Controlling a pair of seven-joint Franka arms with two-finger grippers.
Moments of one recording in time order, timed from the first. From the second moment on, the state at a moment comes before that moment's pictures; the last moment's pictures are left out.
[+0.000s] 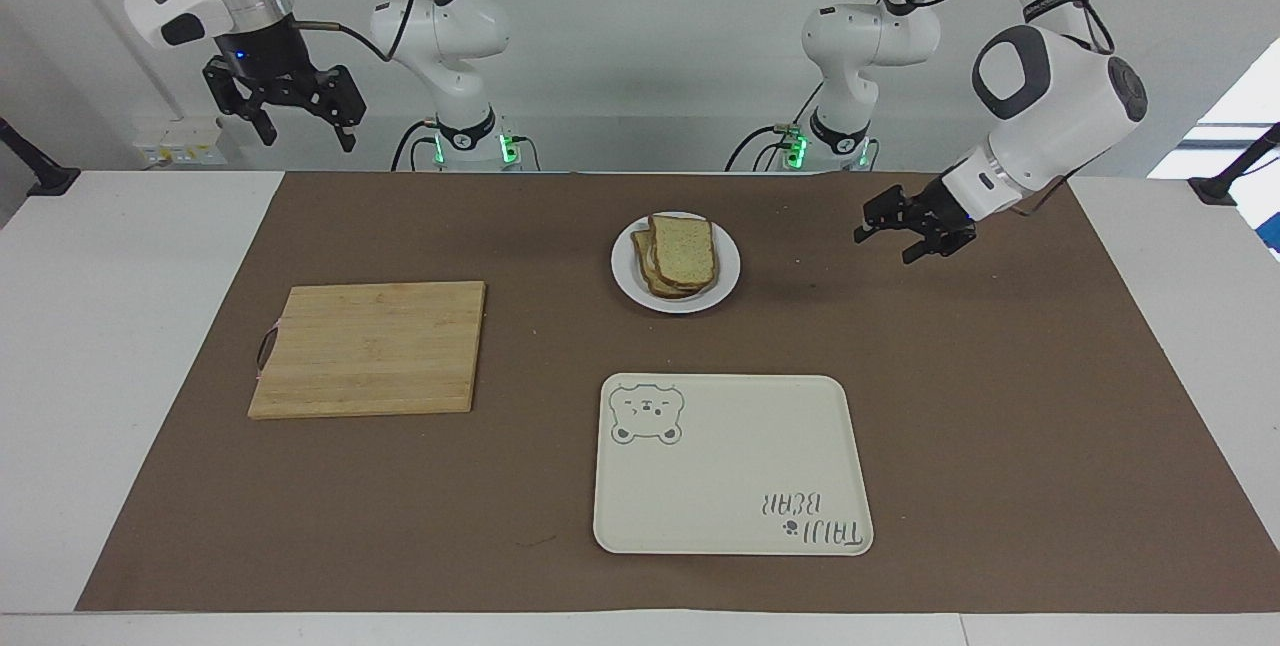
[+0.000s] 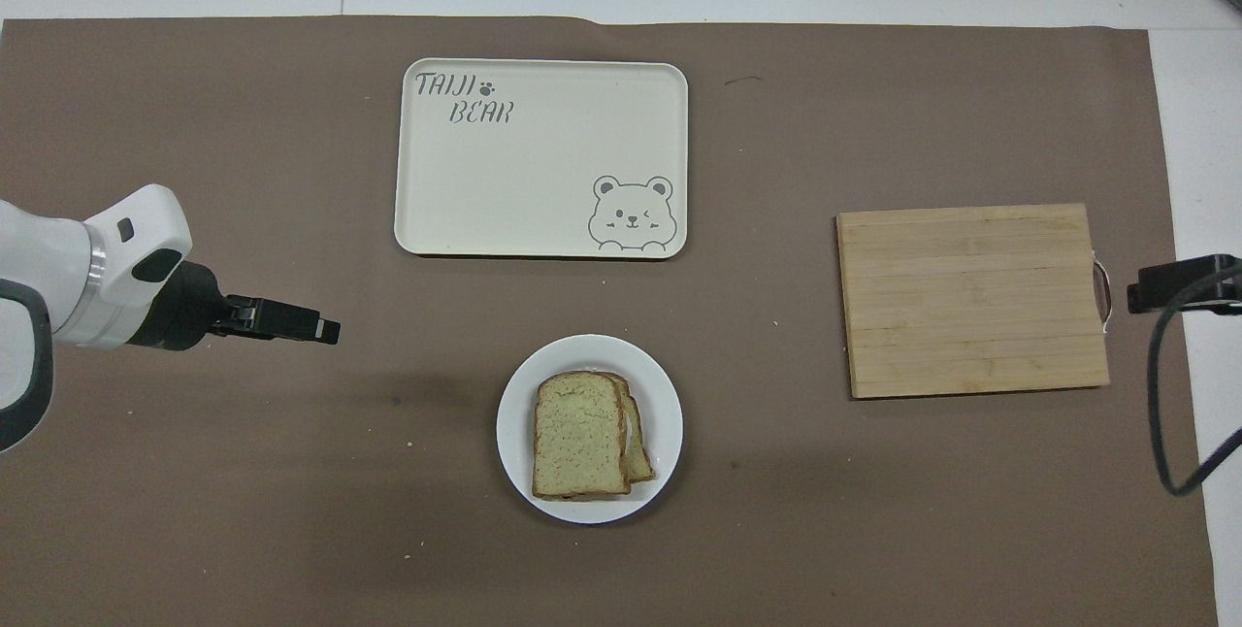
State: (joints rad) left arm -0.08 -0.08 0.03 -2.09 -0.48 1.85 0.30; right arm 0.07 -0.12 -0.08 -1.60 -0.06 1.48 0.05
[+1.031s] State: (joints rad) left arm -0.07 -0.06 0.02 -2.36 -0.86 2.00 0.62; right arm 0.05 -0.11 -0.12 -1.60 -0.03 1.46 -0.02
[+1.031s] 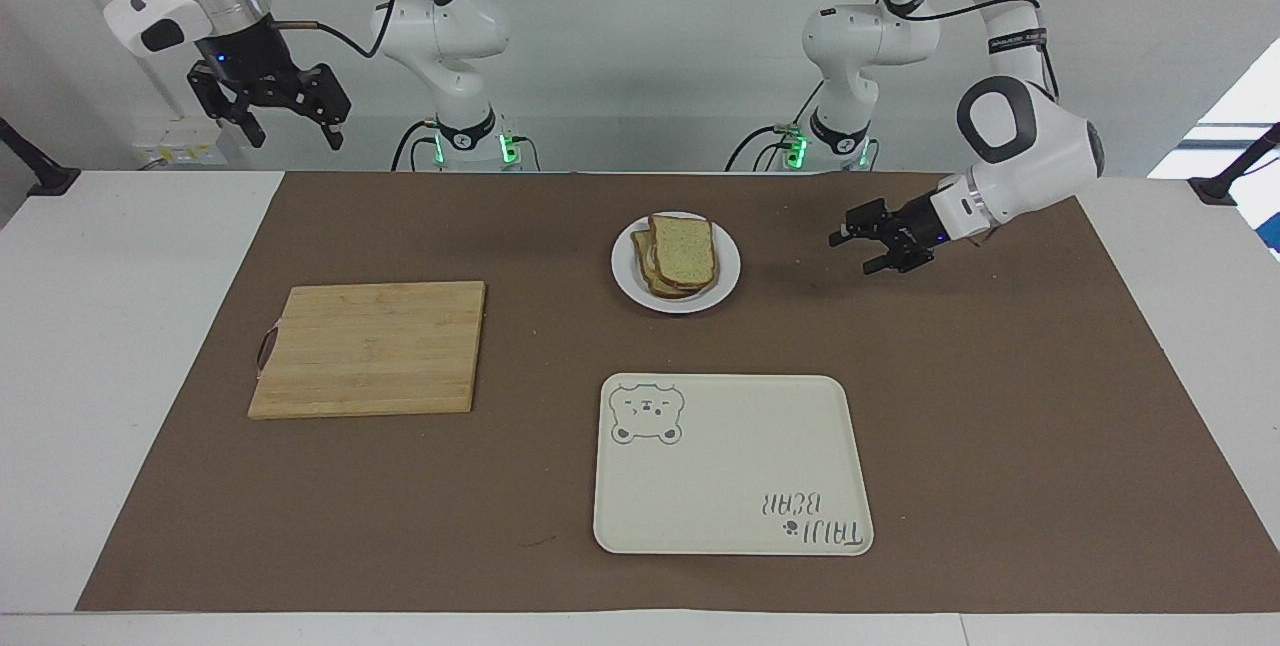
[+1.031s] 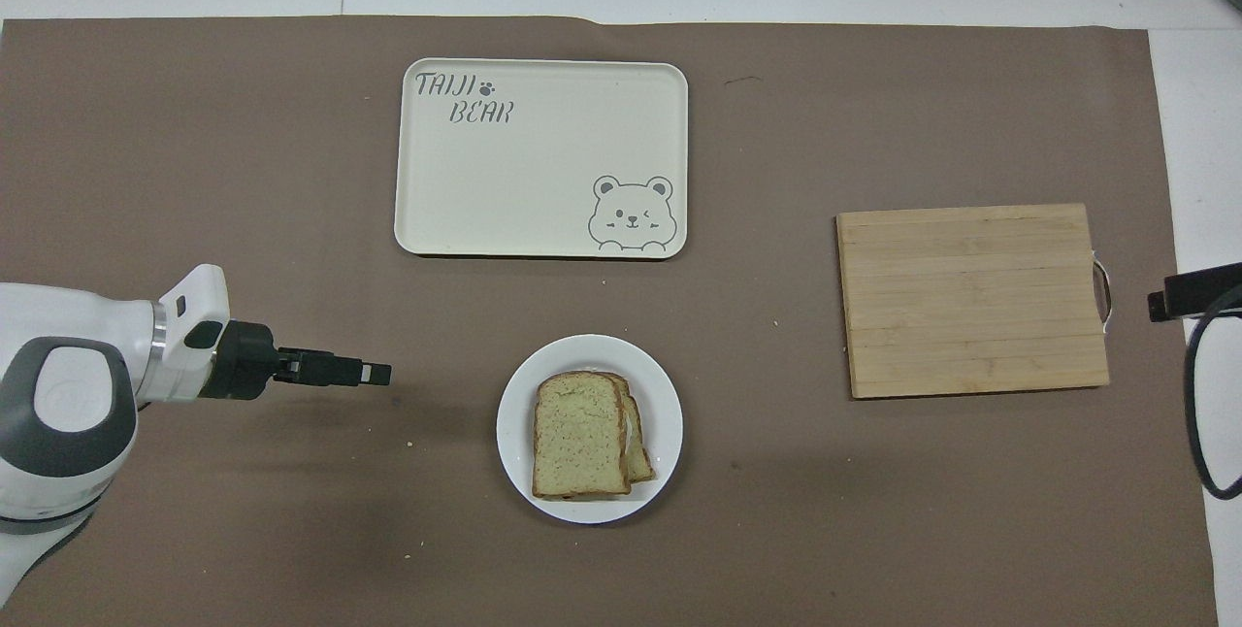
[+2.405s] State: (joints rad) left arm -0.35 -0.02 0.01 -2.54 -1.35 2.21 0.68; right arm 0.06 -0.11 -0.11 -1.60 -0.03 1.48 -0.02
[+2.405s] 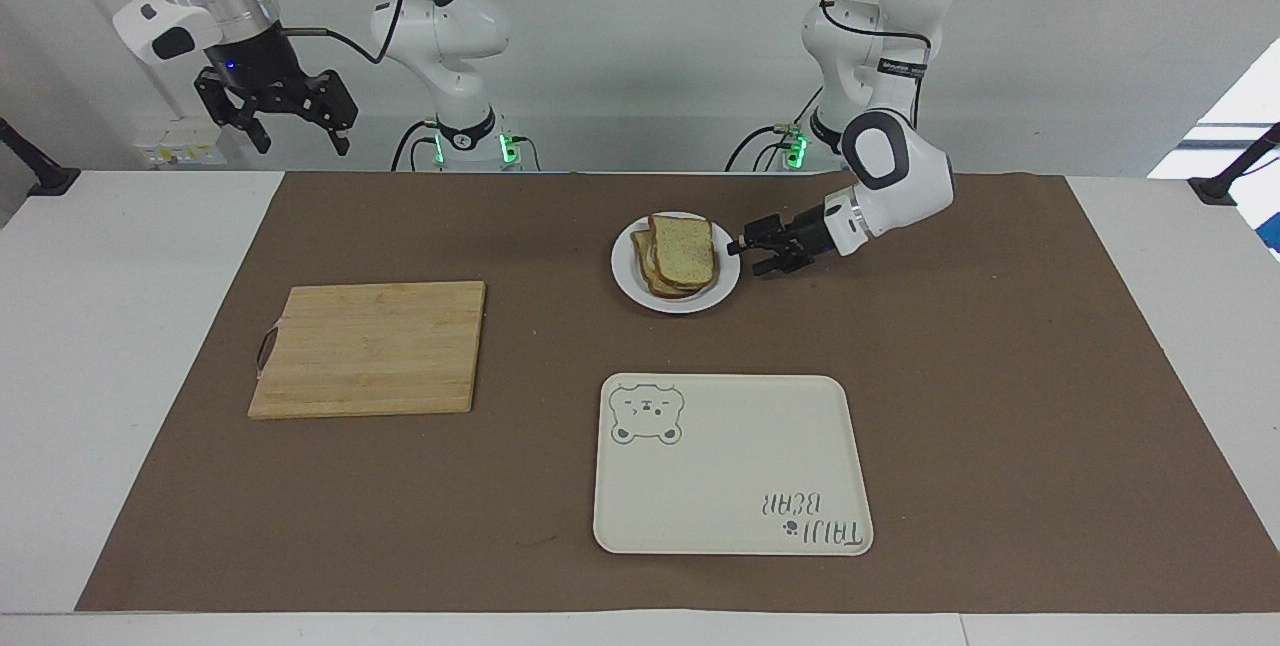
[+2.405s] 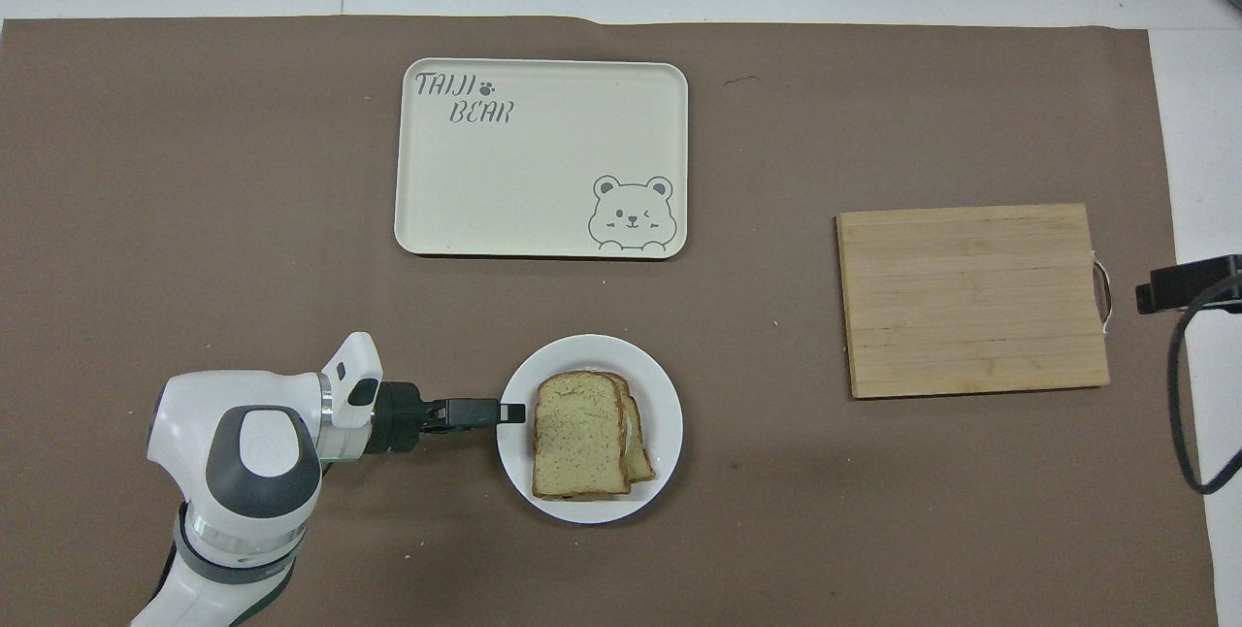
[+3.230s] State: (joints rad) left arm -0.36 0.00 0.01 -2.57 -1.39 2.21 0.70; right arm 0.06 -0.11 -0.11 -1.60 -0.03 1.48 -0.02
